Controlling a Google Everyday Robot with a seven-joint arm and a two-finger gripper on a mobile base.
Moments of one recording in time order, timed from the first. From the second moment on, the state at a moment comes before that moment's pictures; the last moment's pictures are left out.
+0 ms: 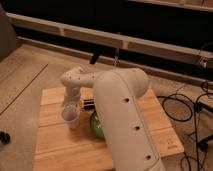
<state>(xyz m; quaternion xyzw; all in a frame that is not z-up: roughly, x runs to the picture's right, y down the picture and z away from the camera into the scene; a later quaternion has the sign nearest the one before) -0.216 0.107 0.916 -0.32 0.16 0.68 0.64</state>
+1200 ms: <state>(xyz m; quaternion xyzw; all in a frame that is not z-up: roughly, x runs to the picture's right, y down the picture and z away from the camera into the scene) -0.241 0.111 0.934 -0.33 0.16 0.64 0.67</state>
